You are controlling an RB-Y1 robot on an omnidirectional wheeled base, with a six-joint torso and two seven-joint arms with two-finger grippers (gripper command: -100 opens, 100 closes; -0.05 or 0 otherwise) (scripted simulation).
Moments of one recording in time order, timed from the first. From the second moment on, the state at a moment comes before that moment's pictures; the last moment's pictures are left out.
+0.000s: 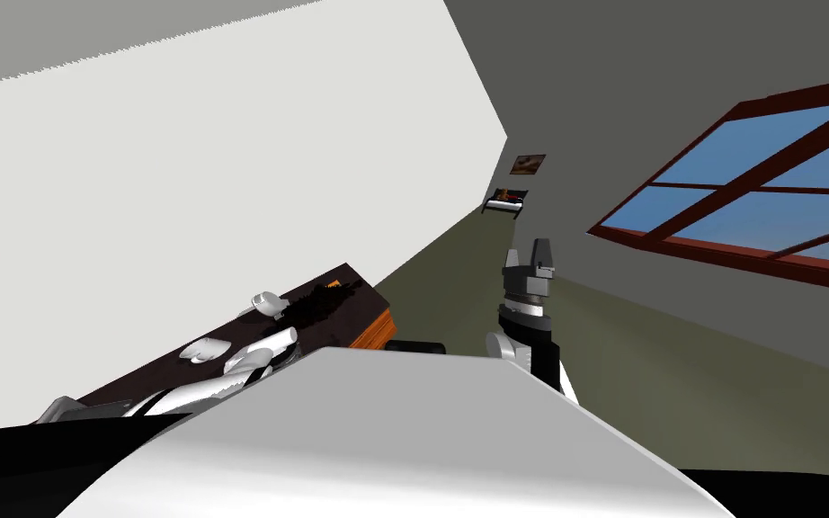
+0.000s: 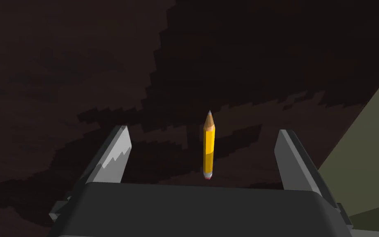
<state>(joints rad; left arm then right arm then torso) -0.05 0.63 0.33 -0.53 0.48 0.93 0.20 0.53 -0.02 -0.01 -2.36 -0.04 -0.48 0.16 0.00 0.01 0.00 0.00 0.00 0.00</state>
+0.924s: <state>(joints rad) -0.05 0.64 0.32 -0.56 0.50 0.99 0.17 0.53 -0.02 -0.01 -2.36 -0.04 -0.48 0.16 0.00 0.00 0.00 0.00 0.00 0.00</state>
